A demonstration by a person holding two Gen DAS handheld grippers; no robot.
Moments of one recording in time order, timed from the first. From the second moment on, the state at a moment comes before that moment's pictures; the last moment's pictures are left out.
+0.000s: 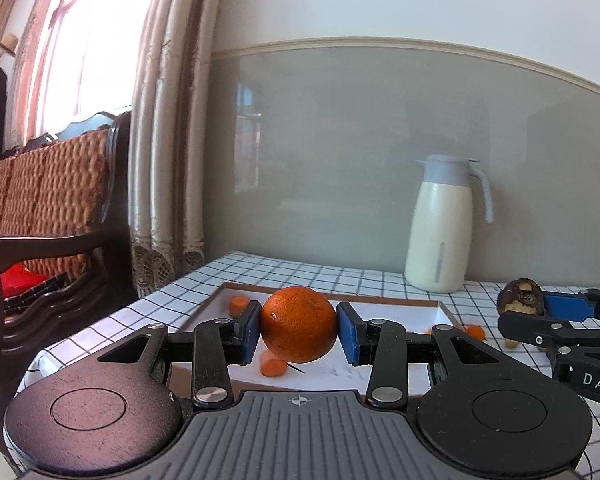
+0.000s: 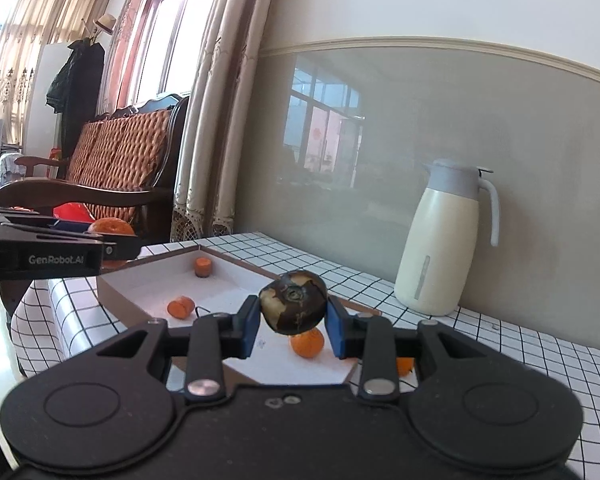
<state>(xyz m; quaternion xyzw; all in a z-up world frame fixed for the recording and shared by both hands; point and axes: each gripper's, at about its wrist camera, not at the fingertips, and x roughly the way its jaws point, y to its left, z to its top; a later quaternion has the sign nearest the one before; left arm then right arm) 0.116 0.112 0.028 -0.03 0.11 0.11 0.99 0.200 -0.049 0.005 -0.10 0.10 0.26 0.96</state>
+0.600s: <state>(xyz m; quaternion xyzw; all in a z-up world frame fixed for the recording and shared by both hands) 0.171 0.144 0.034 -0.05 0.11 0.15 0.98 0.259 -0.024 0.011 -0.10 0.11 0.25 0.96</state>
